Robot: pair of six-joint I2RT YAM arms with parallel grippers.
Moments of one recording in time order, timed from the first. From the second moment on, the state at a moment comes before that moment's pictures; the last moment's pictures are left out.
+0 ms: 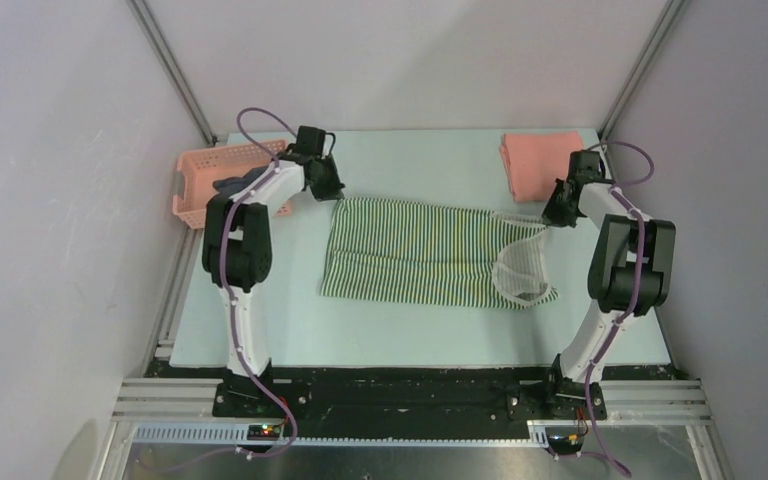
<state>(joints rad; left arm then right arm) -0.21 2.13 1.69 -0.51 0.09 -0.52 -0.15 1.89 1.34 -0.47 -0.03 0.32</state>
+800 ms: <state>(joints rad) -0.18 1.97 1.40 -0.55 0.21 -0.44 -0.16 1.46 0.85 -0.24 0.04 0.41</state>
